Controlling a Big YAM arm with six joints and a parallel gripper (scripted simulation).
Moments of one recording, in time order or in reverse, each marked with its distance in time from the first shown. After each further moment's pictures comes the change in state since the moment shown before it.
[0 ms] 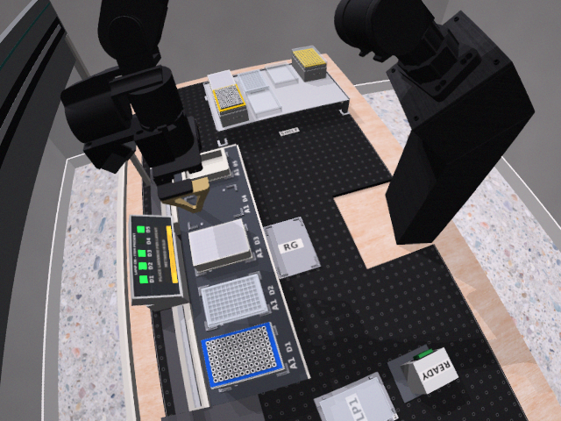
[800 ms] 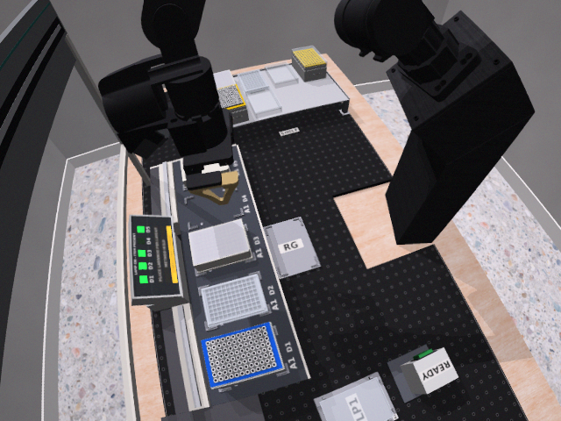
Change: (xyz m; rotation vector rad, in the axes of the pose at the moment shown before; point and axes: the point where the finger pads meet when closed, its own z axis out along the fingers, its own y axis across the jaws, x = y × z) arm 0.048 0.000 0.000 0.001 0.018 0.128
